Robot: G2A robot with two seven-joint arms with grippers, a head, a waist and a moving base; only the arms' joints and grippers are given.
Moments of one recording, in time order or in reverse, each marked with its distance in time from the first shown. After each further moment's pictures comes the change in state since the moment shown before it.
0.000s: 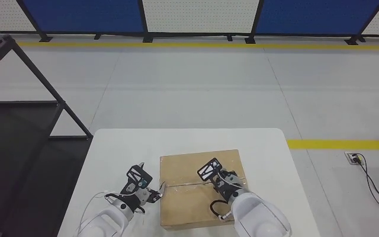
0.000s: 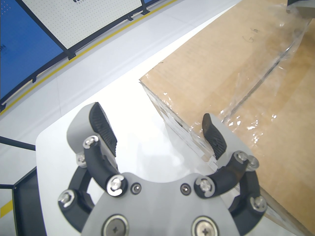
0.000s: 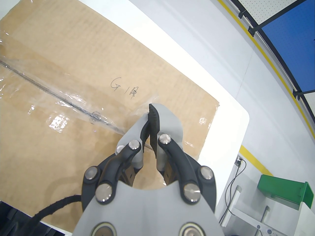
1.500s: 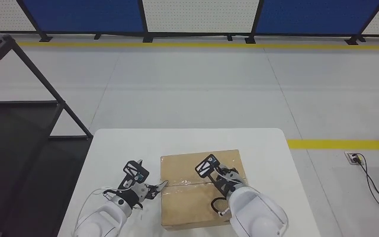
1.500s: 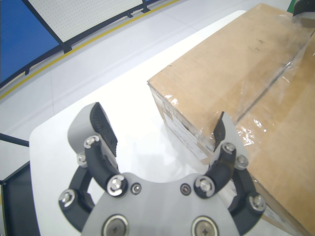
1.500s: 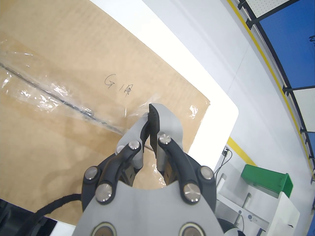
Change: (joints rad) left arm -0.027 -0.017 -0.023 0.002 -0.078 -0.013 -0.061; right arm 0.067 -0.025 -0.026 0.012 -0.053 -0.034 0.156
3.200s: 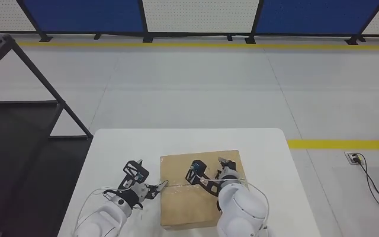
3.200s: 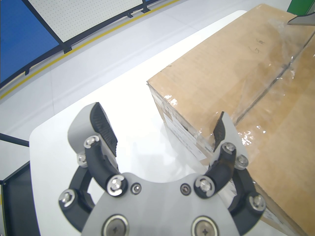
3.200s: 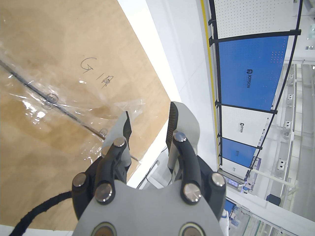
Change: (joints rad) left arm 0.000 0.000 0.000 0.000 0.000 0.000 0.000; right arm 0.099 0.024 -0.138 0.060 -0.322 -0.264 0.057
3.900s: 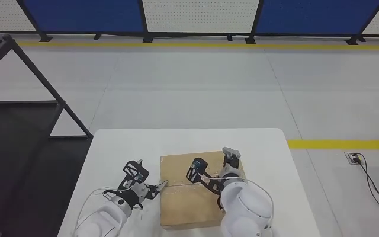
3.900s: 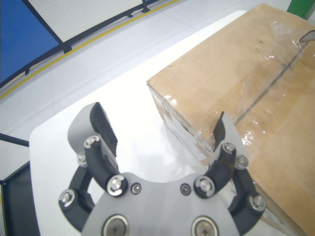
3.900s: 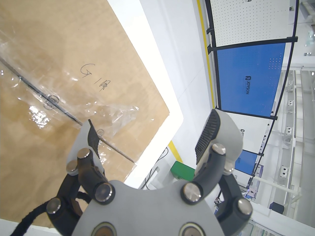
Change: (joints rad) left arm 0.000 0.000 0.000 0.000 0.000 0.000 0.000; right arm 0.014 0.009 0.015 -0.015 0.026 0.028 -0.029
